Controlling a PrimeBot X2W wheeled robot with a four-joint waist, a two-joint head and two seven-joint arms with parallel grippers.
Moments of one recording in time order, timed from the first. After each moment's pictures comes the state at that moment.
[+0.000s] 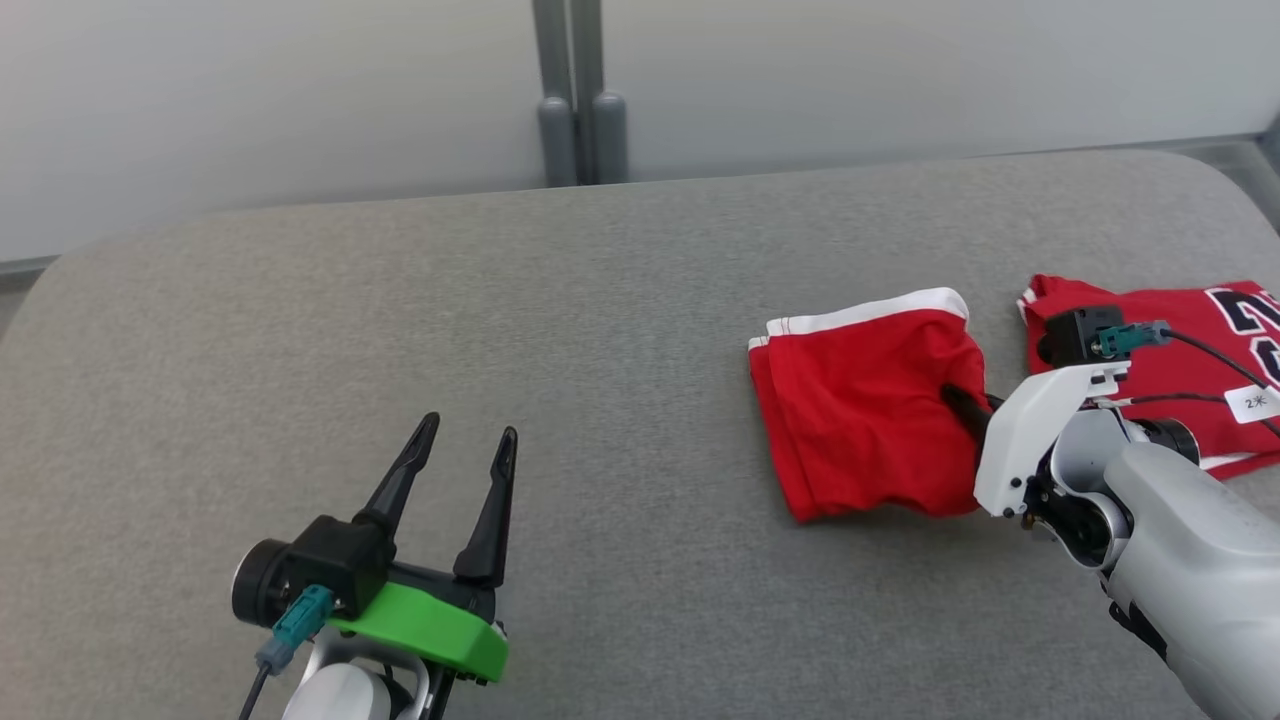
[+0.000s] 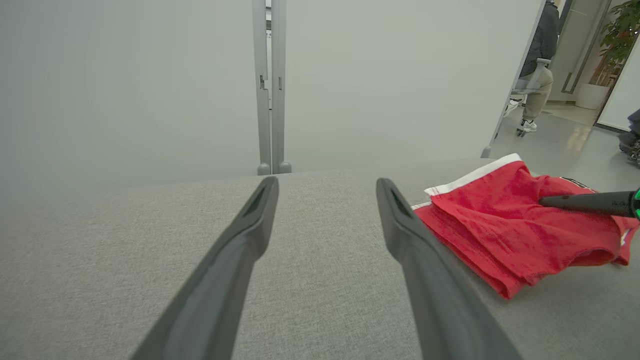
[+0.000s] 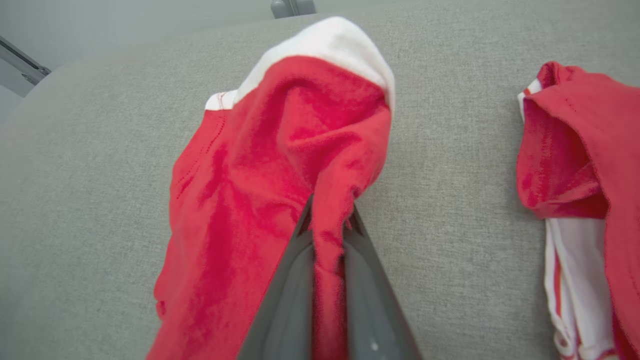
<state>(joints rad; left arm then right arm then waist) -0.13 0.13 -0.30 0.19 -0.30 -0.11 -0.25 -0.66 -0.41 0.72 0.79 0.97 0.13 0.11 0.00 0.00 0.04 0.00</state>
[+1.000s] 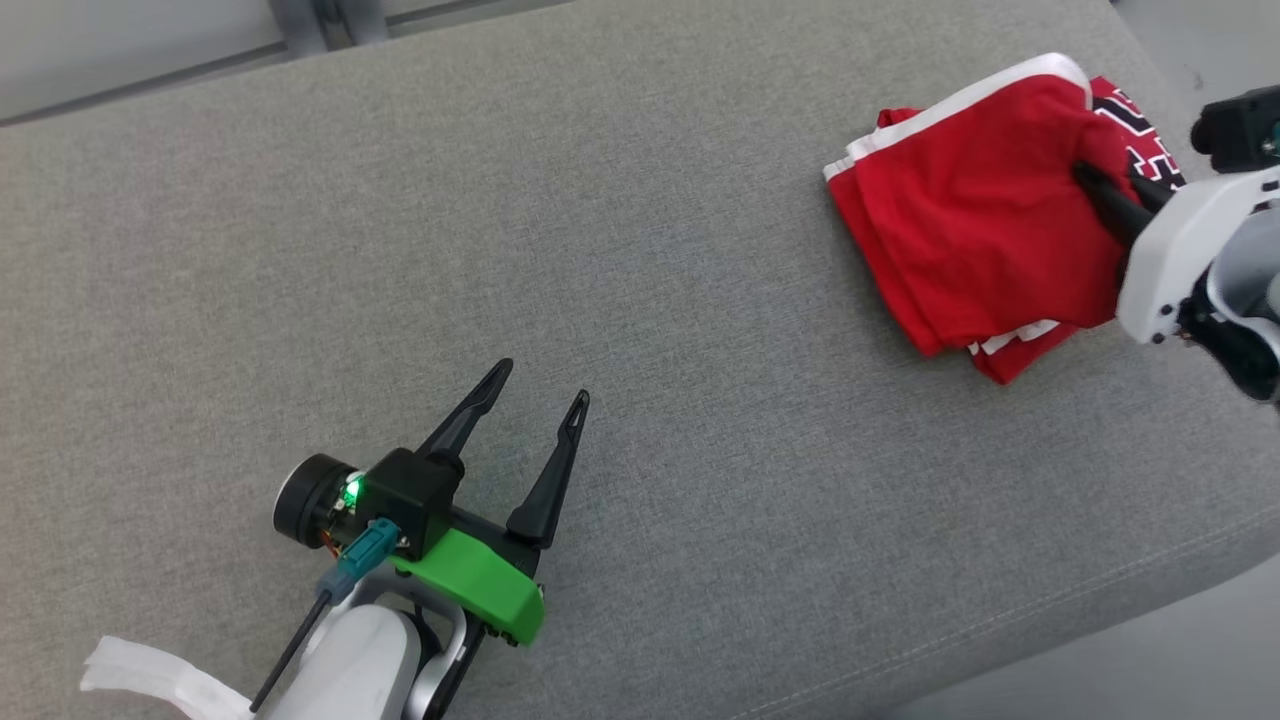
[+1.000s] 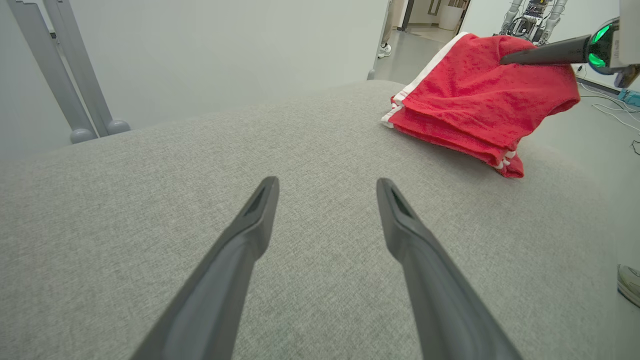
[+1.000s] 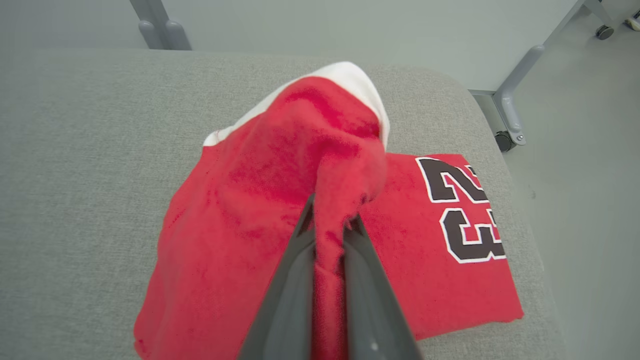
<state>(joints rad) -0.26 0.19 -0.45 0.15 -0.28 -0.12 -0.15 -0.98 -0.69 1.00 0.68 1.05 0.13 -0.03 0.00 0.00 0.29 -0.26</state>
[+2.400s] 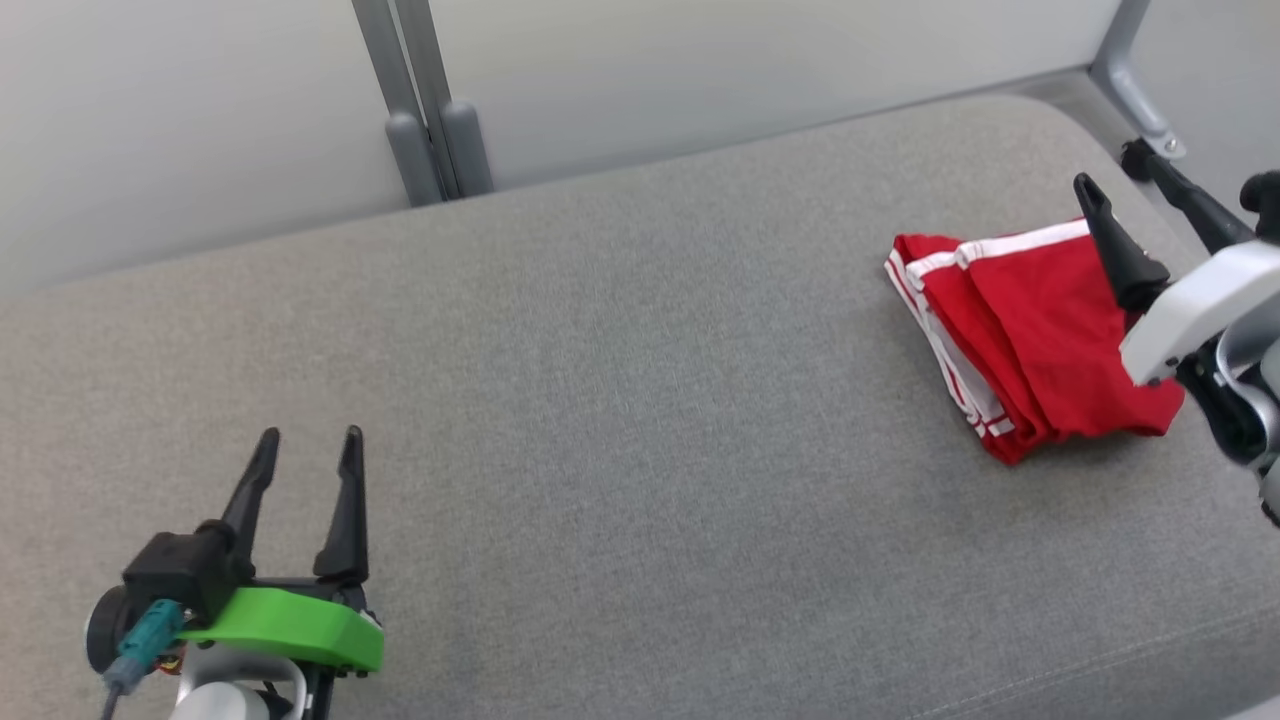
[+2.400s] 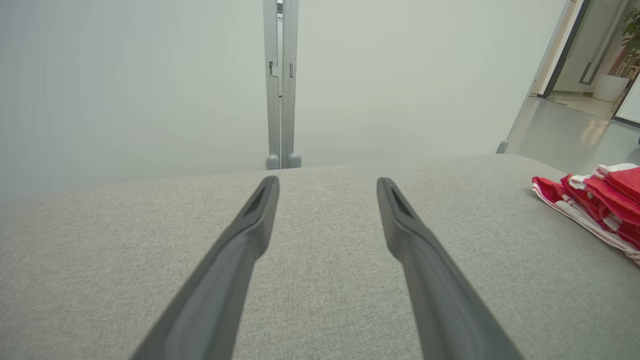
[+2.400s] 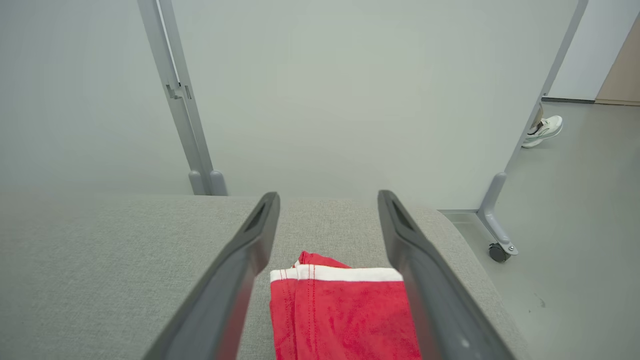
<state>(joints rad) -0.09 0.26 -0.23 0.15 -0.44 0.01 -0.23 -0.79 -0.65 0.74 0.67 0.91 0.13 -0.26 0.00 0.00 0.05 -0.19</state>
